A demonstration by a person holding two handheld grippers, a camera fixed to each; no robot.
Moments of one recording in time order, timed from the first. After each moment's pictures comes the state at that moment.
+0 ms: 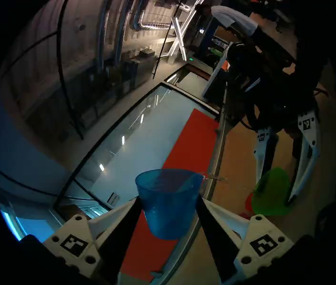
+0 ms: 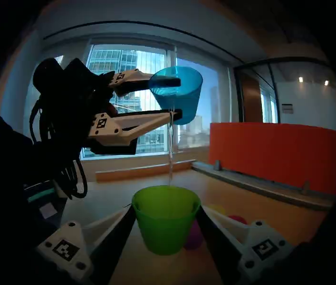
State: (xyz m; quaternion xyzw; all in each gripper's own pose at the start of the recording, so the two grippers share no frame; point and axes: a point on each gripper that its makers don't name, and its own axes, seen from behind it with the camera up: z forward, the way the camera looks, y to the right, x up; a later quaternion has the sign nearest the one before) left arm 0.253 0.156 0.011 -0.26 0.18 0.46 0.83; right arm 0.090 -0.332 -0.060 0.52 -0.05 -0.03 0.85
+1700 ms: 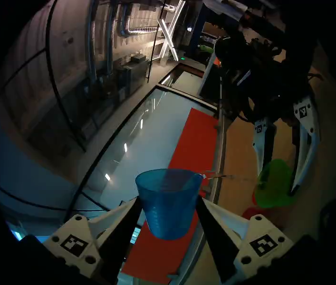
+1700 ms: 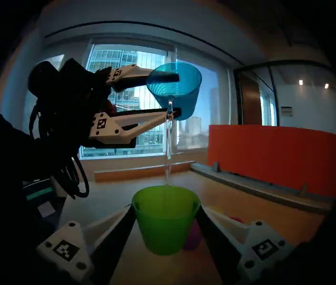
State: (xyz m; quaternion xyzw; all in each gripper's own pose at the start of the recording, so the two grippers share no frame) left arm 0.263 0.165 0.005 -0.25 0.21 0.51 0.80; right arm 0.093 -0.329 -0.059 0.52 -0.05 -0.03 0.85
